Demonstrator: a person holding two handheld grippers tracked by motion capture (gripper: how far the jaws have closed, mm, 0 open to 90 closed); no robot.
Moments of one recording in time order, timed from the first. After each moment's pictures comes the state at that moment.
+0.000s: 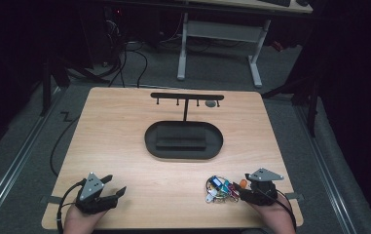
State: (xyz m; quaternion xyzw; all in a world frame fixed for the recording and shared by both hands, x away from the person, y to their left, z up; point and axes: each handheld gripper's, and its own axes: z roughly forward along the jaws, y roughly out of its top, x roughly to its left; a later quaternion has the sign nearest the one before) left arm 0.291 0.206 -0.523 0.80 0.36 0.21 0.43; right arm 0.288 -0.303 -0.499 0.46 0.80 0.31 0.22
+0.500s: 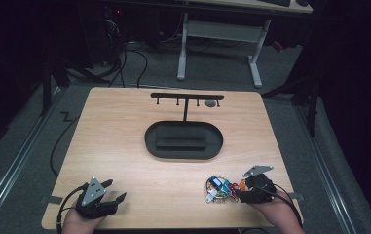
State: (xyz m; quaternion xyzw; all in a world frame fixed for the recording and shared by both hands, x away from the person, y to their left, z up) left arm 0.284 0.207 -0.526 0.82 0.34 0.20 0.42; right arm 0.299 -0.294 -0.486 0.46 0.85 0.19 0.15
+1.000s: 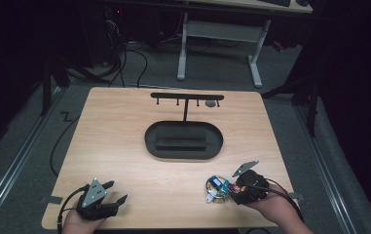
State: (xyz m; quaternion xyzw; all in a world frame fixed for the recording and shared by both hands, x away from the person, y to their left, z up) left arm 0.283 0.205 -0.528 0.82 0.33 0.19 0.42; right arm 0.302 -0.262 -0.459 0.39 0.90 0.14 0.12
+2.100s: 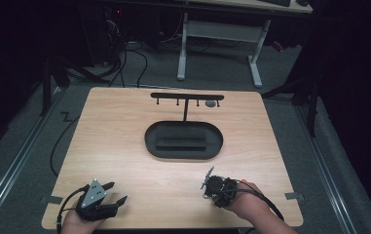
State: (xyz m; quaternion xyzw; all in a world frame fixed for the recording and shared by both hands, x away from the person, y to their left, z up) left arm 0.282 0.207 -0.528 0.83 0.33 0.18 0.42; right arm 0.309 -0.182 -0.478 0.26 0.96 0.01 0.09
